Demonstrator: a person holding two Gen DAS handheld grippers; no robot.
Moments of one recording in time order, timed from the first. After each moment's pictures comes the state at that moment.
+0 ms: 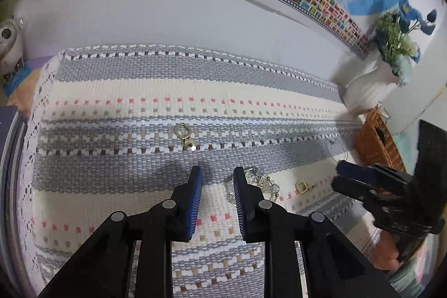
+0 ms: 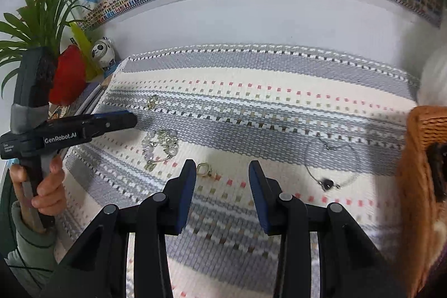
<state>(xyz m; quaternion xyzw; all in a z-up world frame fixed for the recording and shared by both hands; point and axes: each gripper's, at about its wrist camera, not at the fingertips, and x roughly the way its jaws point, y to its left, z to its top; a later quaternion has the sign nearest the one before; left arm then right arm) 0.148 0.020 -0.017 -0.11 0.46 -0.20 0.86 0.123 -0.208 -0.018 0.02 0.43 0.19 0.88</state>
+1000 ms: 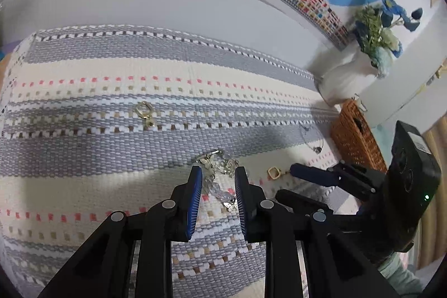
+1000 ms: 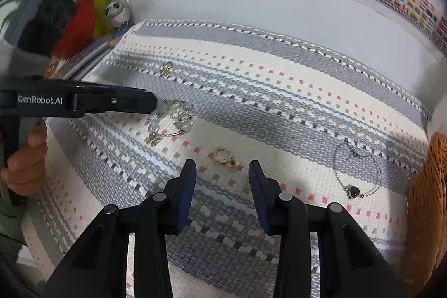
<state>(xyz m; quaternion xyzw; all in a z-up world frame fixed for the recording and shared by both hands) 0.143 0.001 -0.032 -0.12 0.48 -0.26 0.83 0.115 -0.164 -0.043 -0.10 0.42 0.20 0.88</state>
